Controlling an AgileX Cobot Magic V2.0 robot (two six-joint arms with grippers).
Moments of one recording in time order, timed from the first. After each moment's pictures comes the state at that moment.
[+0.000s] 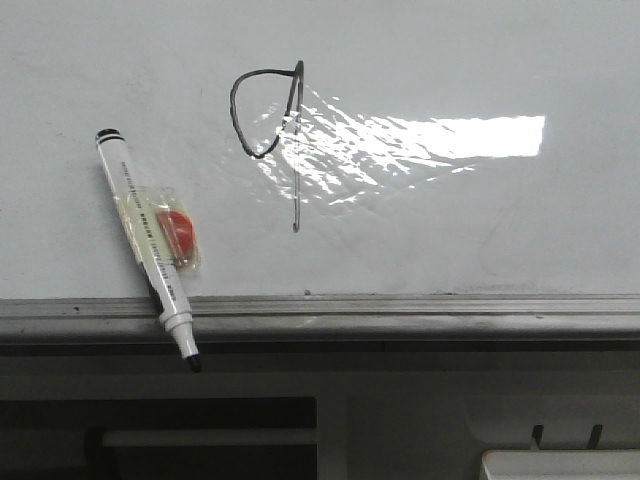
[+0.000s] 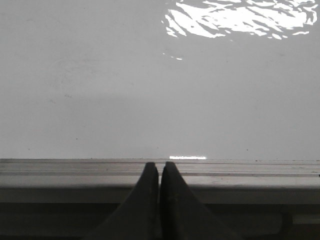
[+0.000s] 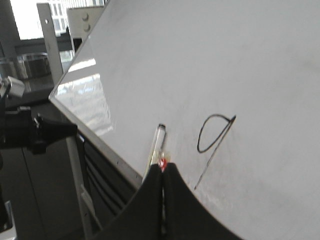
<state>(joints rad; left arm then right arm) -0.03 0.00 0.01 0.00 0.33 -0.04 0.86 0.32 -0.25 -0.09 -0.06 0.08</state>
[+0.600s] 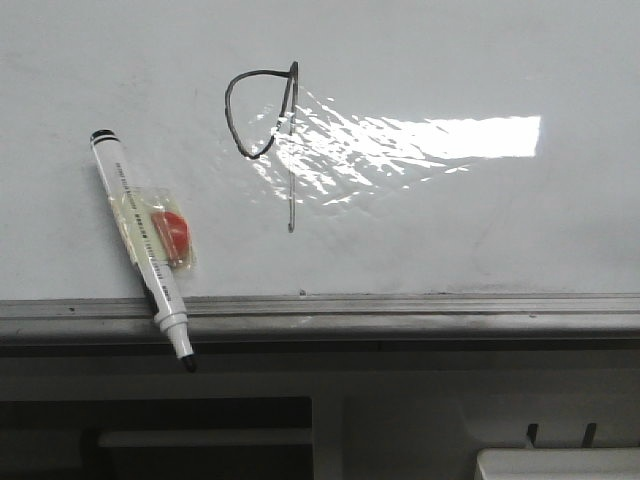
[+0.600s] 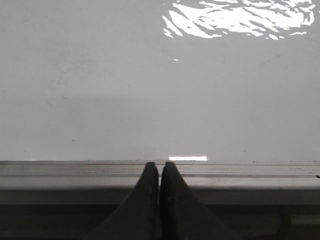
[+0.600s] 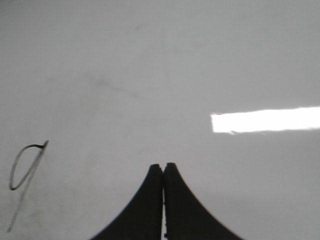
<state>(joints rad) -0.03 0.00 0.01 0.00 0.33 -0.04 0.22 0.31 0.01 -0.06 -0.41 0.17</state>
